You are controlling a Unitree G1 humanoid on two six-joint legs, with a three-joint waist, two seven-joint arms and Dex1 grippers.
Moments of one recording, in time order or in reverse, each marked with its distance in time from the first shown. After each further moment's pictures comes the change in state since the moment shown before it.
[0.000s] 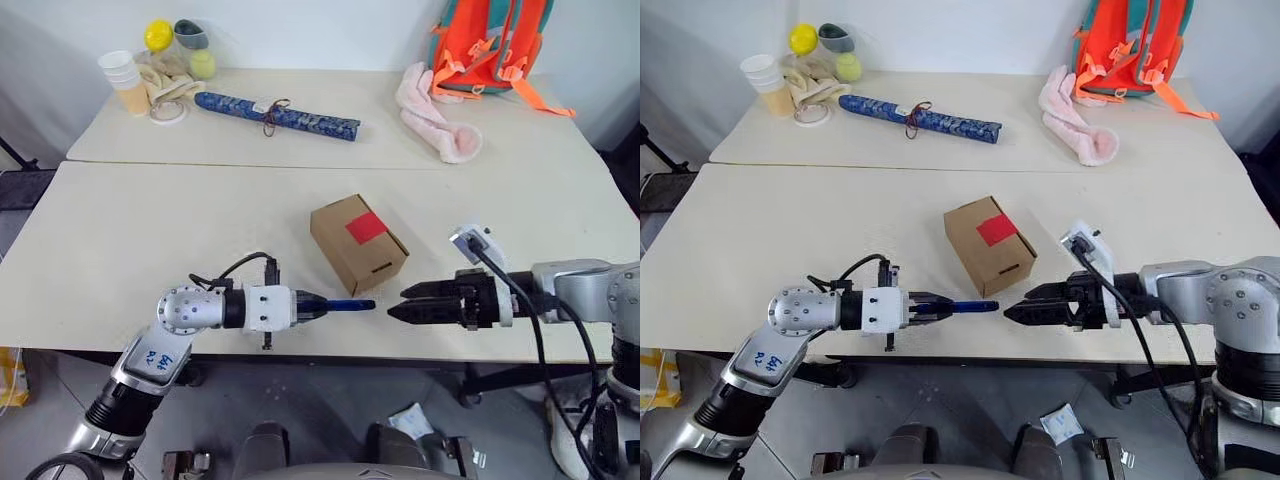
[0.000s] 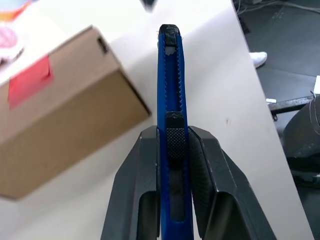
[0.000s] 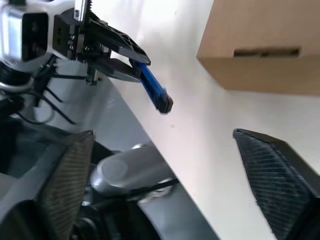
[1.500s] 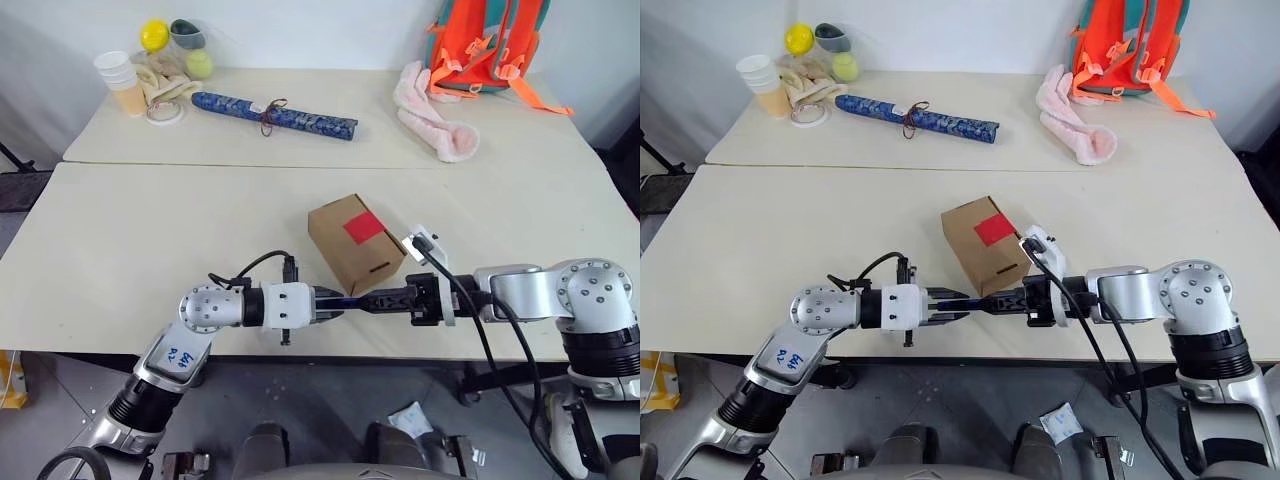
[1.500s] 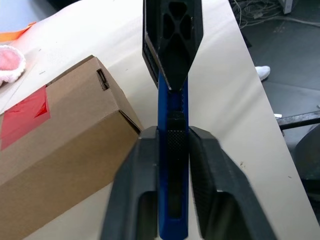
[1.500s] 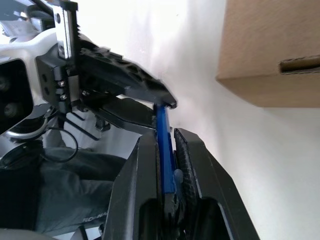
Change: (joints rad) left arm -0.024 -0.057 -0.029 -0.011 0.017 0.061 0.026; right arm -0.037 0.025 0.242 0.157 0.527 -0.212 -0.567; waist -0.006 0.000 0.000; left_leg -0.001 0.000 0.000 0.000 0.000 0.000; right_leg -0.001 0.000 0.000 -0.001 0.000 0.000
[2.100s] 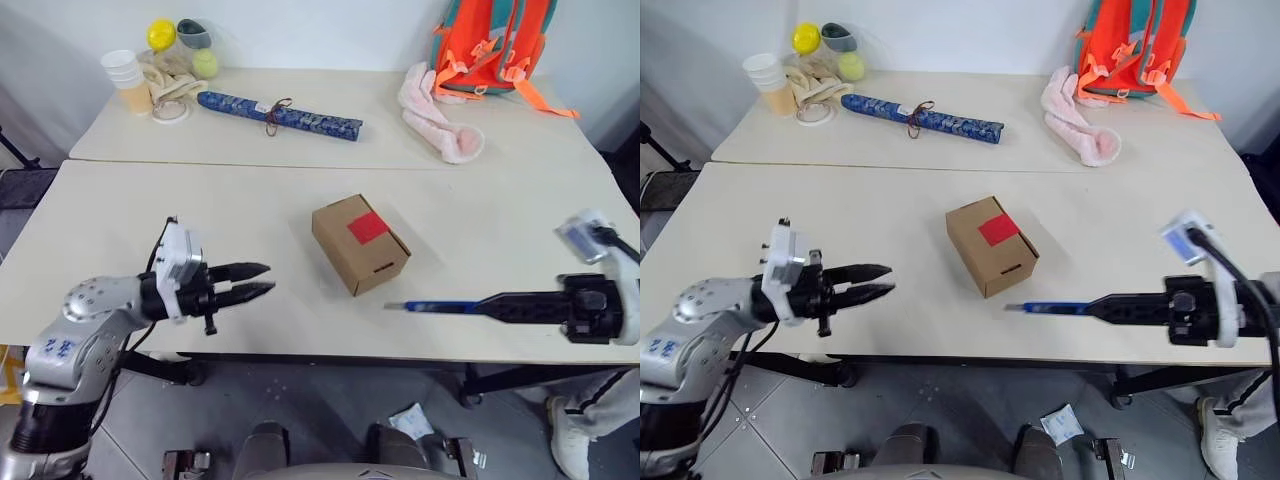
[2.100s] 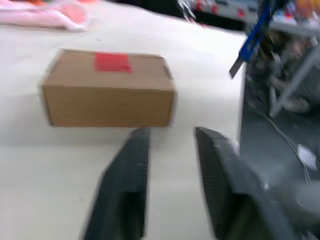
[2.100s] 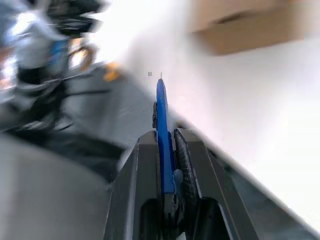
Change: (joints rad) left arm 0.073 0.141 0.412 -0.032 -0.583 0.489 -0.061; right arm 0.392 -0.552 -0.491 -0.054 -0.257 0.010 0.738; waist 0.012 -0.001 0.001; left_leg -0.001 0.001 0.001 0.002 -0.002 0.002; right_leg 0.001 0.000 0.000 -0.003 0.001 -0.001
